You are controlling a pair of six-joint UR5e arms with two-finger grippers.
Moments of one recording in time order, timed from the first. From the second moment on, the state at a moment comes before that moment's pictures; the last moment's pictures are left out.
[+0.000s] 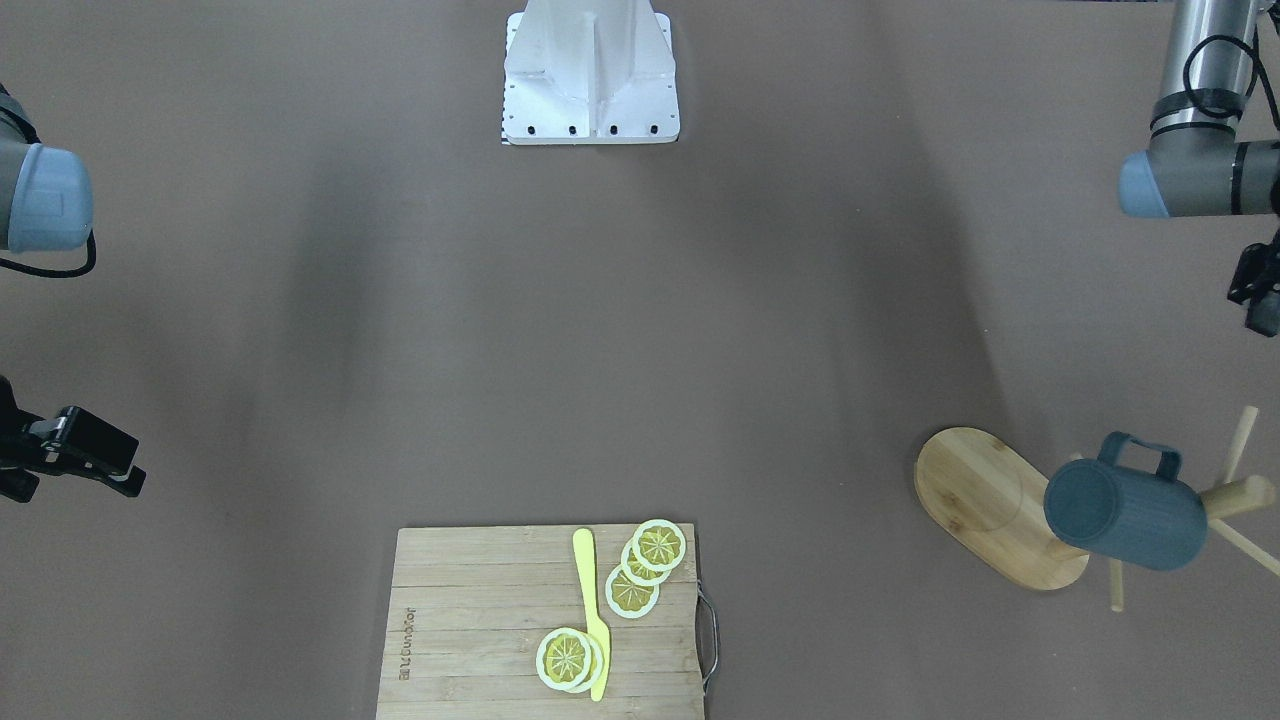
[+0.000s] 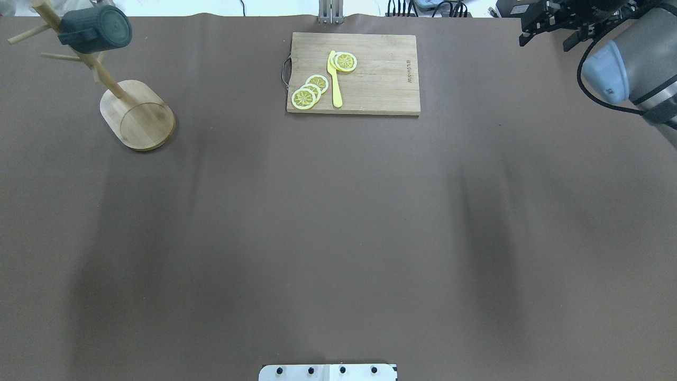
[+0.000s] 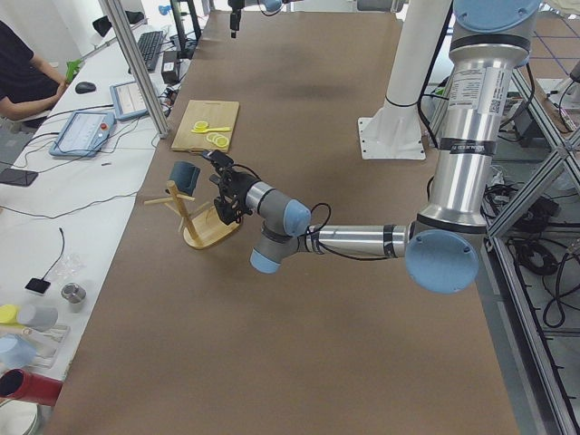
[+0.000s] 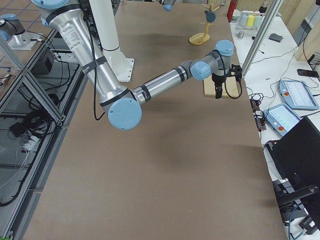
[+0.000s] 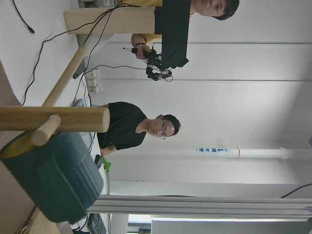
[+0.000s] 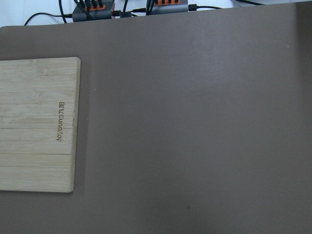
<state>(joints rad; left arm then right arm) -1.17 -1.66 -1.42 -3.64 -1.56 -2.15 1.20 -1.04 1.53 -1.46 2.28 0.70</state>
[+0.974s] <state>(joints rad) -1.36 -1.47 -1.61 -3.12 -1.56 -0.79 1.24 -1.15 1.52 -1.46 2.19 0.64</state>
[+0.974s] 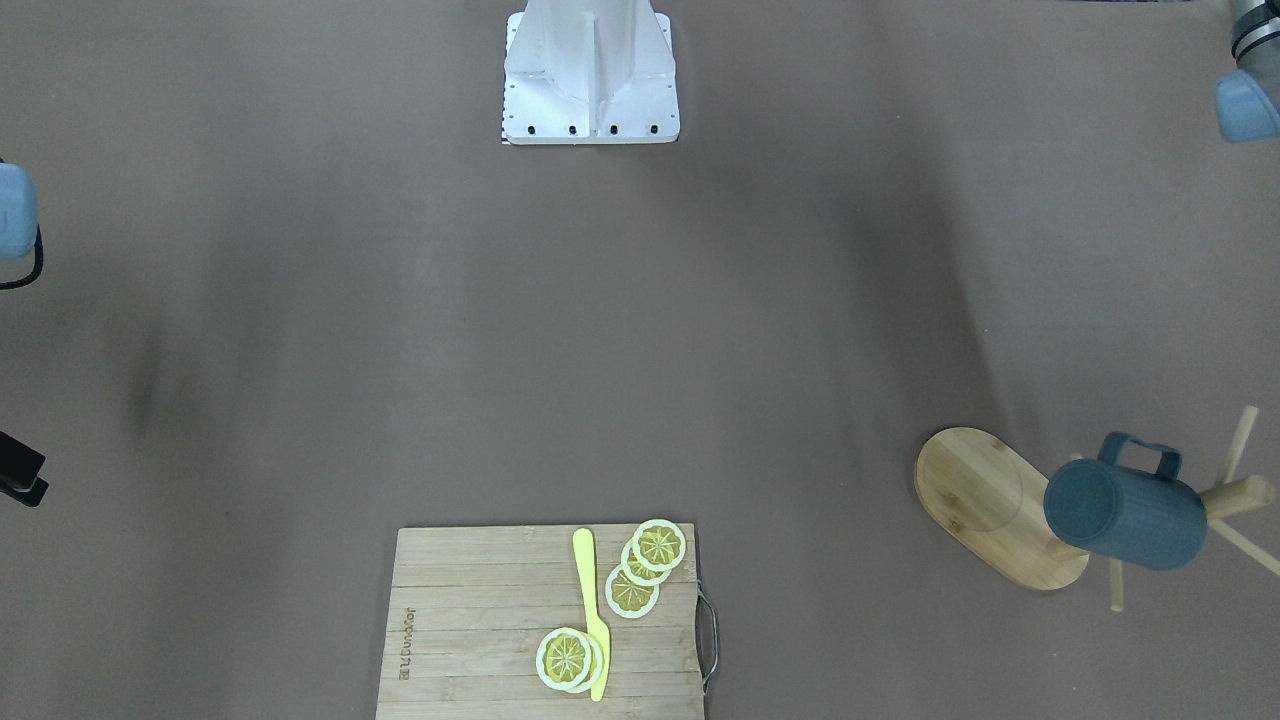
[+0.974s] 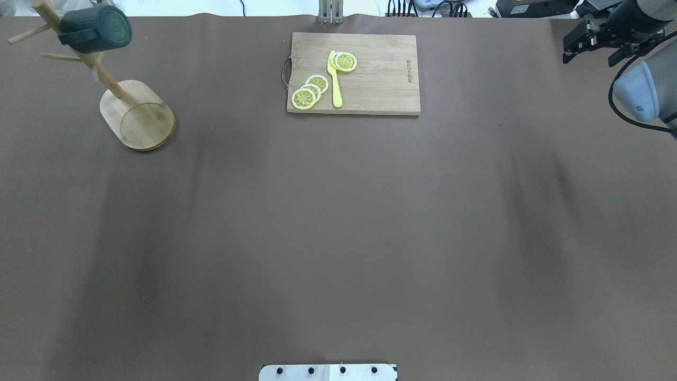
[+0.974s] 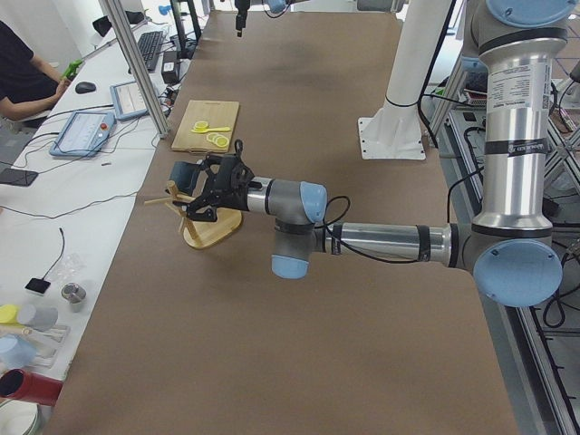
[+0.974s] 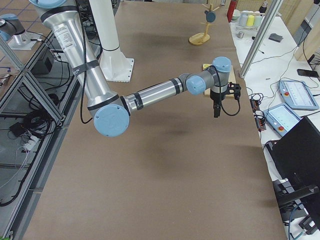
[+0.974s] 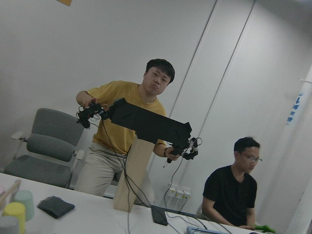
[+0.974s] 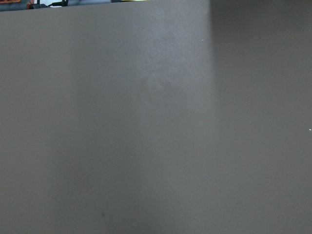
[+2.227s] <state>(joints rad) -1.59 -1.47 -1.62 -2.34 -1.90 -0.10 1.50 -1.50 1.56 -1.46 2.29 0.34</state>
